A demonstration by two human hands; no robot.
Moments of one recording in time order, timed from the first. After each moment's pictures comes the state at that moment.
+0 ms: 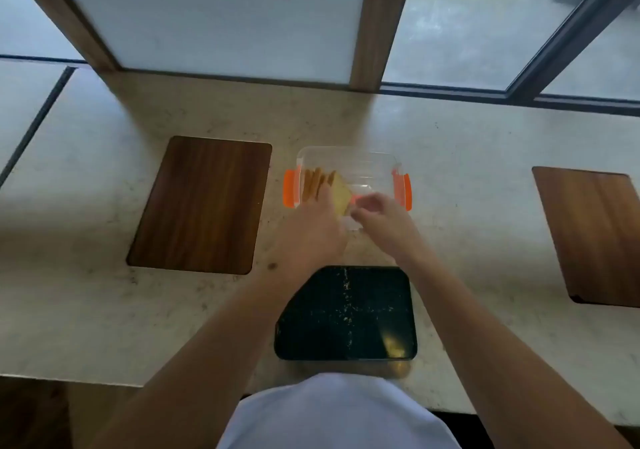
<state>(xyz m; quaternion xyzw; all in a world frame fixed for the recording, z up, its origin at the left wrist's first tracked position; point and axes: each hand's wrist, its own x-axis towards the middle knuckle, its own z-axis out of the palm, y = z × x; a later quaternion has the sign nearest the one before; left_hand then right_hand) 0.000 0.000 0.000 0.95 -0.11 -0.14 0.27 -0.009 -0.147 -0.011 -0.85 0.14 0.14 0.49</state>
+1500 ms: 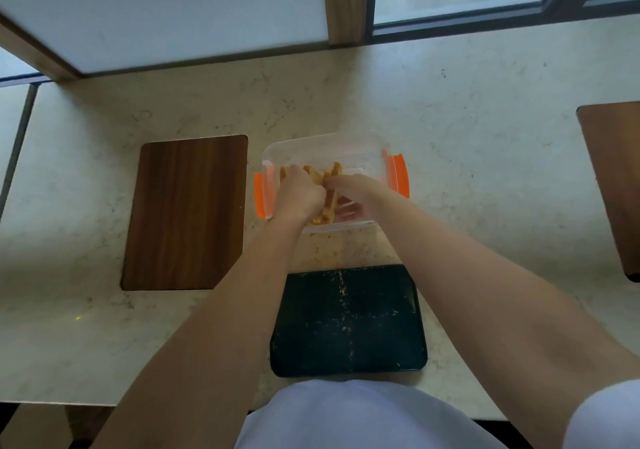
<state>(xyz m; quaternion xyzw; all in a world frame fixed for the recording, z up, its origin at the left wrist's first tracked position) 0.113 -0.054 -0.091 0.92 0.11 -0.23 0.30 0.114 -0.175 -0.120 -0.65 0.32 0.37 0.57</state>
